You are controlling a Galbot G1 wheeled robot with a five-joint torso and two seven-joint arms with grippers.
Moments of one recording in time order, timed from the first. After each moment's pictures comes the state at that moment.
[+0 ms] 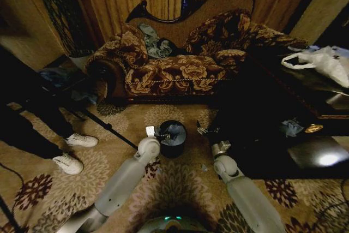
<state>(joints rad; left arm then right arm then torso) 0.78 -1.22 0.01 -1.72 -1.12 0.64 -0.88 -0.97 1.15 0.14 1.60 0.52 0.15 0.18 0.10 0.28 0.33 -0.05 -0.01</state>
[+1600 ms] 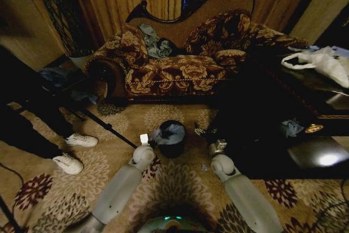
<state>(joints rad) 0.87 -1.24 -0.05 -1.54 -0.93 0.54 -0.73 -0.95 1.15 0.10 1.58 0.52 0.10 0.21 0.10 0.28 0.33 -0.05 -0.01</state>
